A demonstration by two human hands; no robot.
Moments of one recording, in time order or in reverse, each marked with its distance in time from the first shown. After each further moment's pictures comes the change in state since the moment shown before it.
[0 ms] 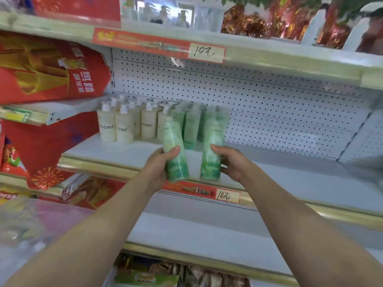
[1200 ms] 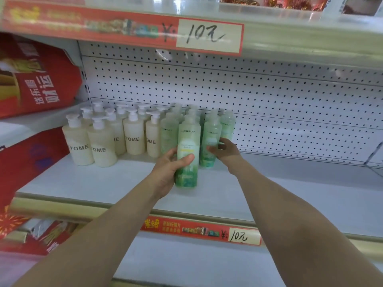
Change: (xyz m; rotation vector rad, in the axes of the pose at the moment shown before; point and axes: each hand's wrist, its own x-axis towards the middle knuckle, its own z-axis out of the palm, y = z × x) left_hand 0.141 -0.003 0.007 0.131 -0.174 0.039; right_hand 0.191 0.004 -0.019 -0.340 0.295 -0.164
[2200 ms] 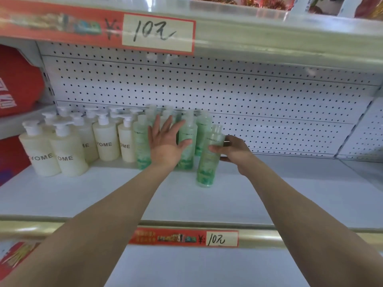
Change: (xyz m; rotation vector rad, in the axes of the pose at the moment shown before) left_hand 0.079 0.012 0.060 1.336 0.361 0.545; right_hand -0.032 -0.020 -0.089 0.113 -0.064 -0.009
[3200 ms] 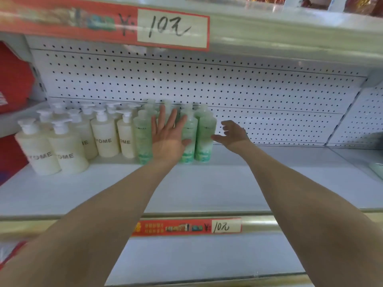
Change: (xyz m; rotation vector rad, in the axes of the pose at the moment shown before) left_hand 0.002 -0.011 0.000 0.256 -0.052 0.171; right_hand 0.022 -0.009 0.006 -0.635 0.206 -0.068
